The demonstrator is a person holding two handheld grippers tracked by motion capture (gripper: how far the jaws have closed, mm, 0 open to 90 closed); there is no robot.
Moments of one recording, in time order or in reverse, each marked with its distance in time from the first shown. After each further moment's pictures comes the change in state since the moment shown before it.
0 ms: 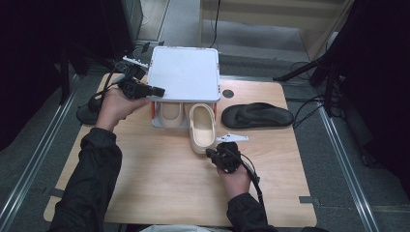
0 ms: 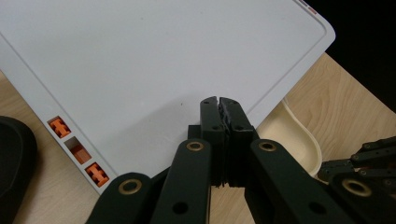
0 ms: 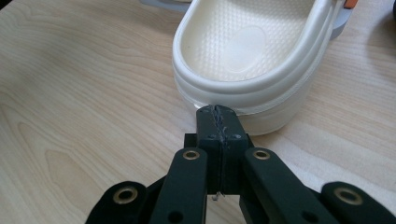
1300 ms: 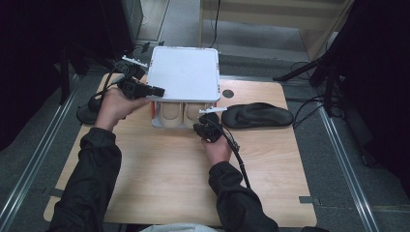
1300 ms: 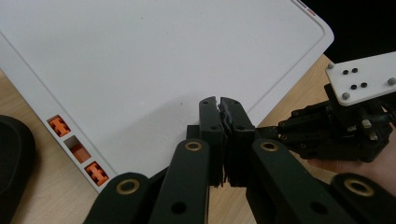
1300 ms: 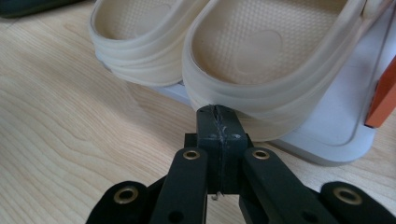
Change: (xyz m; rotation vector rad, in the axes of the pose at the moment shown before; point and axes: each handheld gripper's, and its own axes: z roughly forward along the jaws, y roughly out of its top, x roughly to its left) left arm 0.001 0.000 0.000 -0.003 -0.009 -0.011; right arm -0.007 0.075 0.073 0.006 -0.048 0.004
